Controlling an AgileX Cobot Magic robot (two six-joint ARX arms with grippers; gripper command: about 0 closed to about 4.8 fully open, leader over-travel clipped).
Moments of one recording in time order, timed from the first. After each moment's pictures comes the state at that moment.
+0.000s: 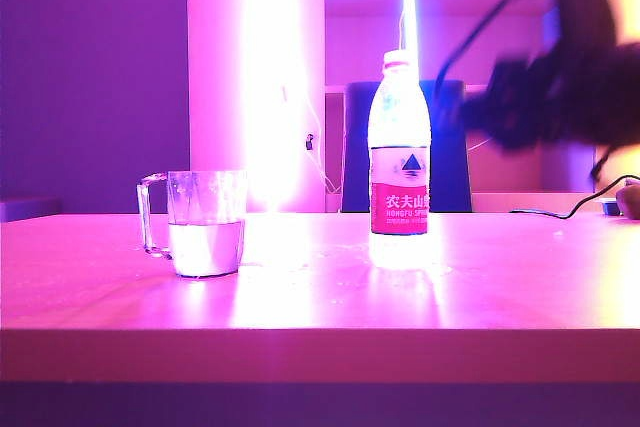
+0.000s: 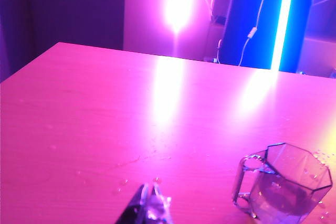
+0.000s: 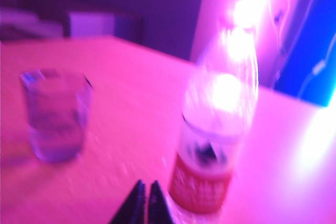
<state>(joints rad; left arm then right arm) 0.04 0.26 0.23 0.03 0.07 -0.13 0.54 1.44 0.18 1.37 0.02 -0.21</state>
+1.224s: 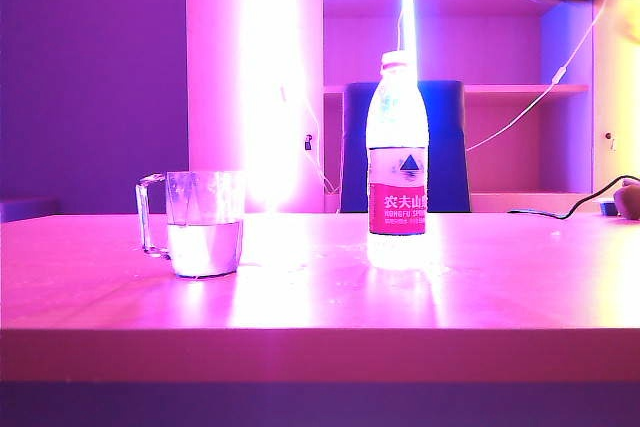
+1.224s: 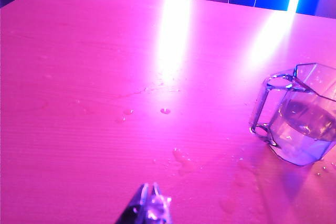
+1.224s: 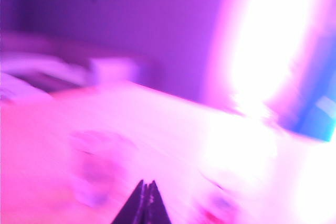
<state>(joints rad) 0.04 0.26 0.06 0.05 0.06 -0.11 0.72 0.85 0.17 0.87 0.17 -0.19</state>
